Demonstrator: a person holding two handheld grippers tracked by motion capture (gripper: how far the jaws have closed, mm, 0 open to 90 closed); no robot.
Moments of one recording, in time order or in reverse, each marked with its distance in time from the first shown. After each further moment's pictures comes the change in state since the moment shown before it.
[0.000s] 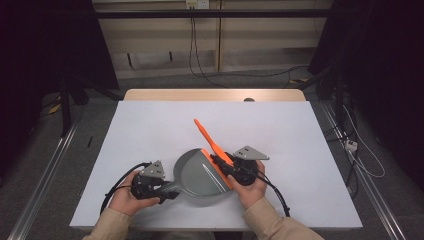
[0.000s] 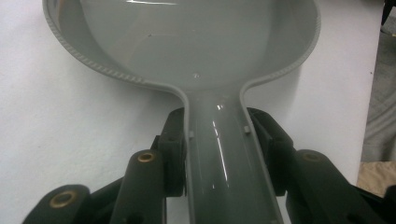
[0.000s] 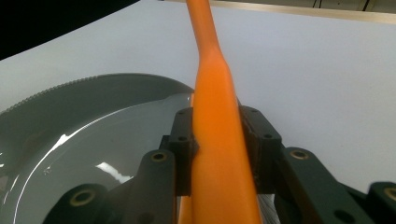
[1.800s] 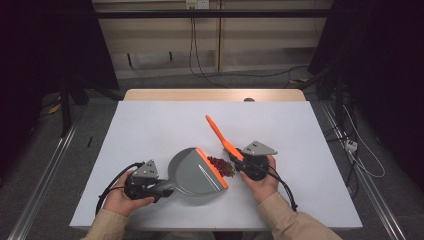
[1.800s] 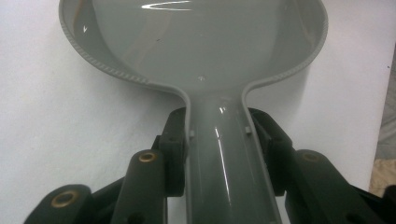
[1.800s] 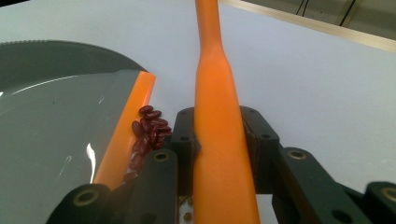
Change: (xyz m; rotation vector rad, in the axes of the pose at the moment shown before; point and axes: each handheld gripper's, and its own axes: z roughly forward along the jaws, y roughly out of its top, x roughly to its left) left arm 0.005 -0.010 -0.013 -0.022 0.056 -0.013; right arm -0.029 0.007 -0.012 0.052 -0.053 -0.138
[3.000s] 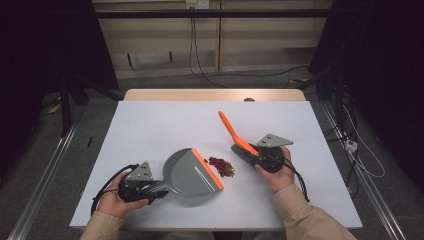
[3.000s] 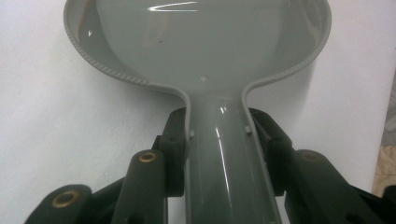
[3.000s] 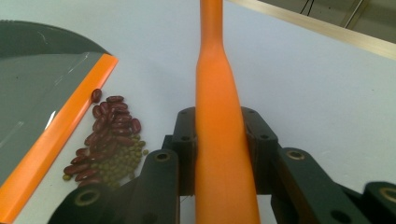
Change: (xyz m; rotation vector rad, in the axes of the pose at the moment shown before) left arm 0.000 -0.009 -0.009 -0.004 0.033 0.025; right arm -0.047 0.001 -0.012 0.037 0.044 -0.038
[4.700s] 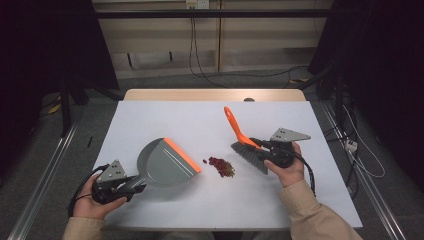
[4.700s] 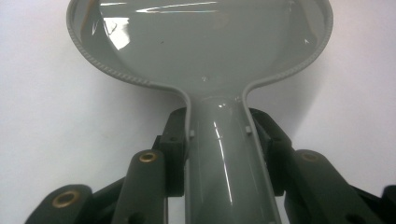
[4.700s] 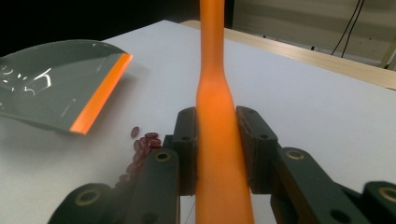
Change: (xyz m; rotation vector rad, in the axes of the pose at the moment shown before) left arm 0.011 -0.030 -0.046 -0.057 0.169 -0.095; right arm -0.022 0.010 -0.022 -0.155 0.177 0.046
